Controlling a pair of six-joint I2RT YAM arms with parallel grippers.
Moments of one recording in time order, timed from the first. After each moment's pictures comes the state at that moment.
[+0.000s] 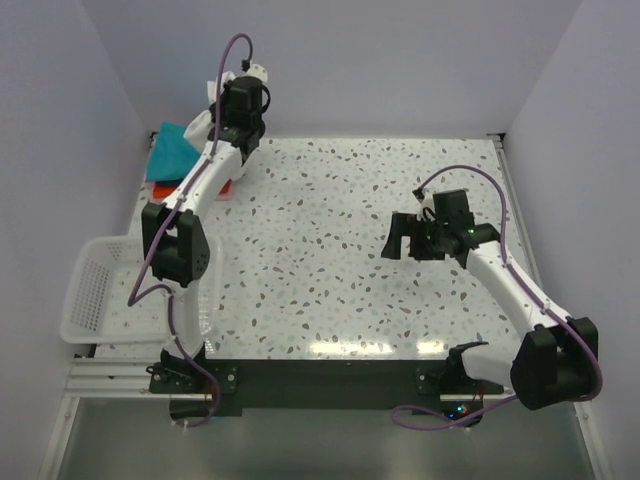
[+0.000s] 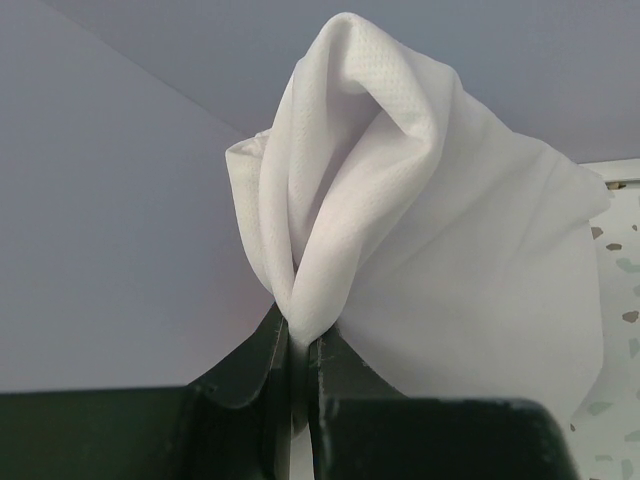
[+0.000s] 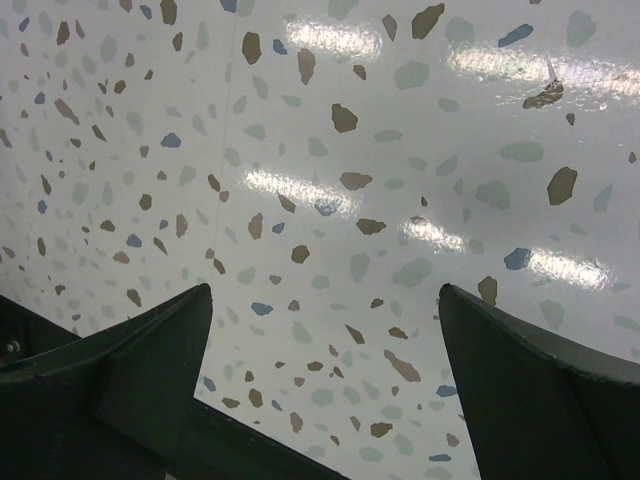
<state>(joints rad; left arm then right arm) -0.29 2.07 1.96 -0.20 -0.81 0.48 0.23 1.22 0.90 -0.60 -0.29 0.27</state>
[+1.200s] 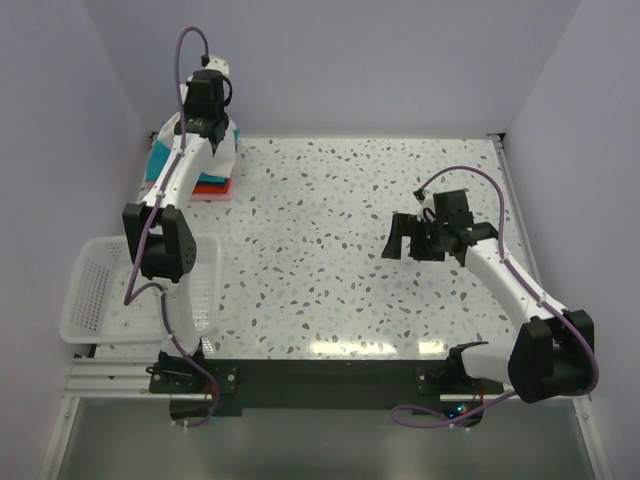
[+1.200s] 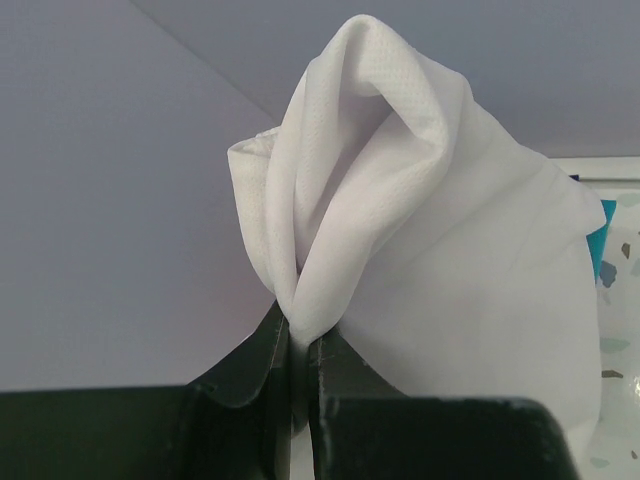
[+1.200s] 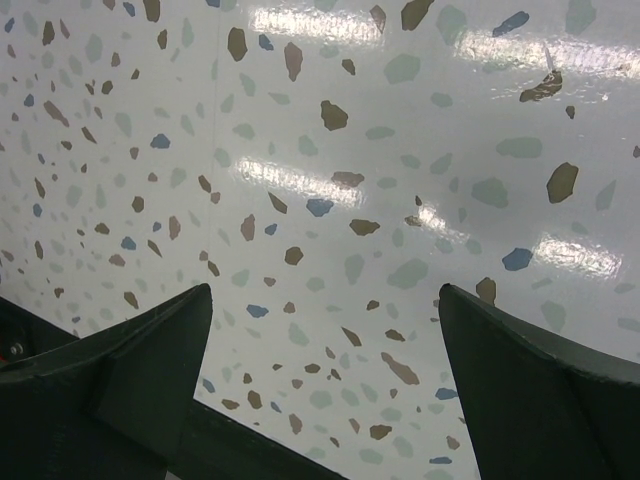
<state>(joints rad) -0.13 2.06 2.01 -0.31 -0.65 0.38 0.21 1.26 0.89 -0.59 -0.31 0.27</state>
